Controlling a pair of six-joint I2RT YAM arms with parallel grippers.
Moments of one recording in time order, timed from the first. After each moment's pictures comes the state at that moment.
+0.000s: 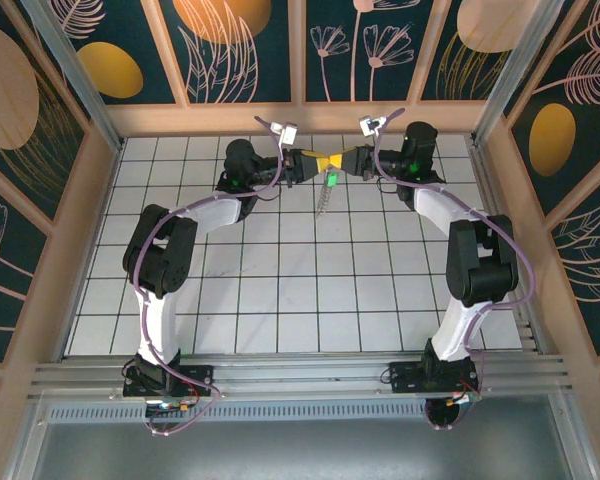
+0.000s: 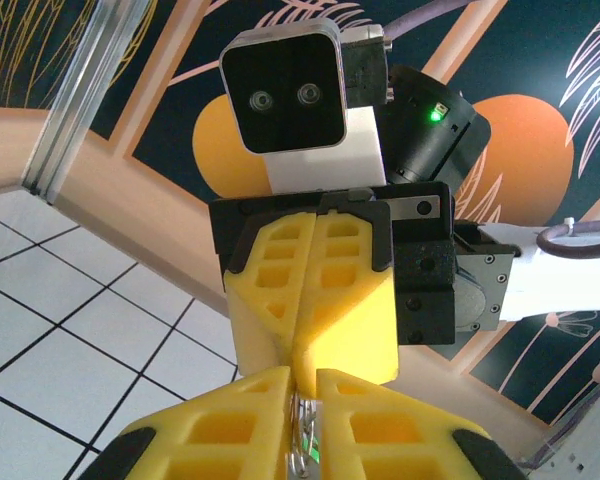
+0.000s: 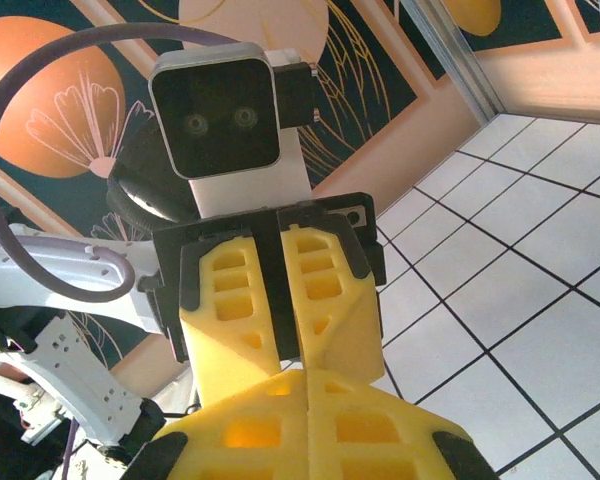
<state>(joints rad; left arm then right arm) -0.46 2.05 1.38 0.90 0.99 -0.79 0.18 1.82 1.26 0.53 -1.28 0.62</state>
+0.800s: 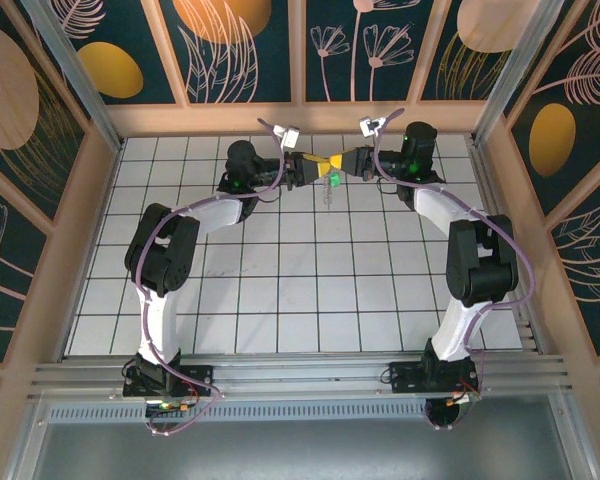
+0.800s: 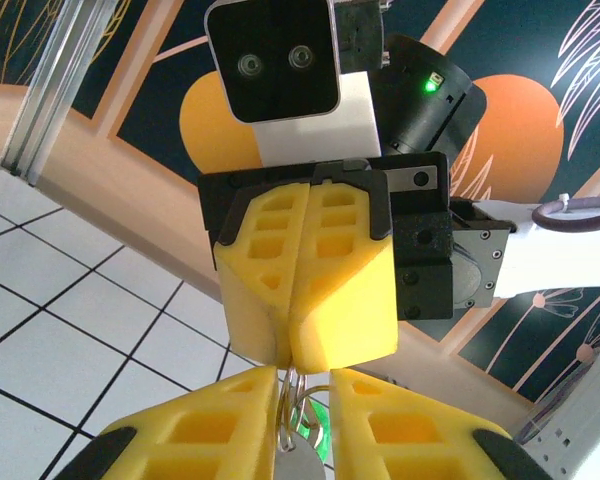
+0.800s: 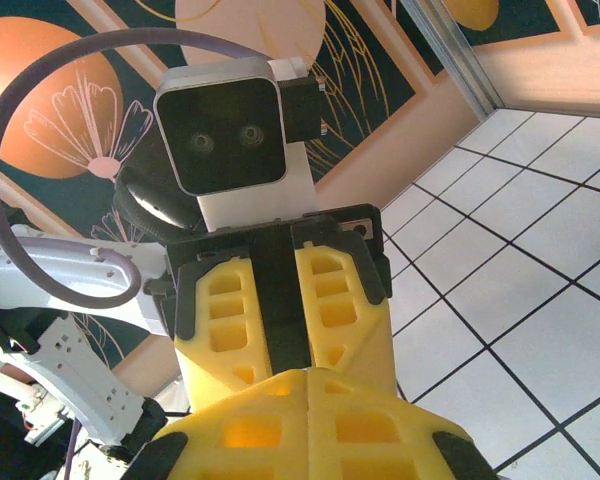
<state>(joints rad) -0.46 2.06 1.38 0.90 1.04 -0.79 0.19 1.82 1.26 0.52 -1.28 0.63</state>
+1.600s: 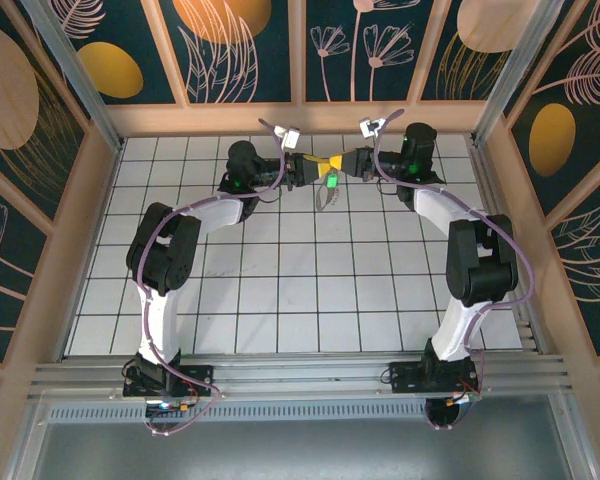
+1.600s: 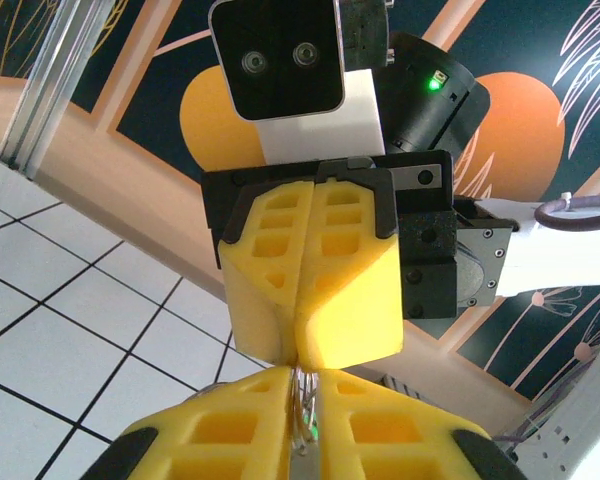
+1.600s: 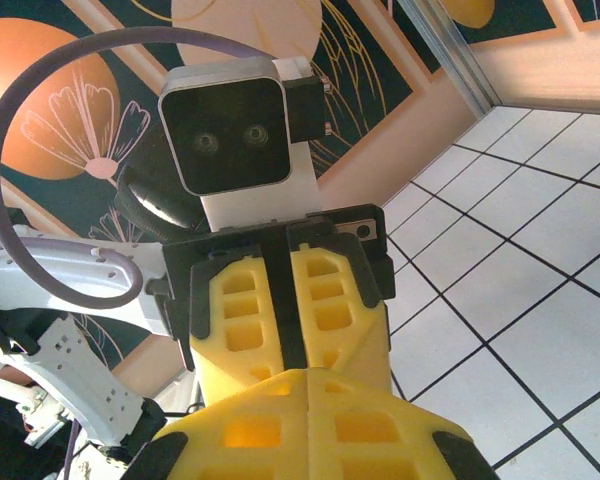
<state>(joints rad) -0.46 2.08 1.39 0.91 1.04 -0.80 0.19 1.82 1.25 0.52 -1.28 0.62</state>
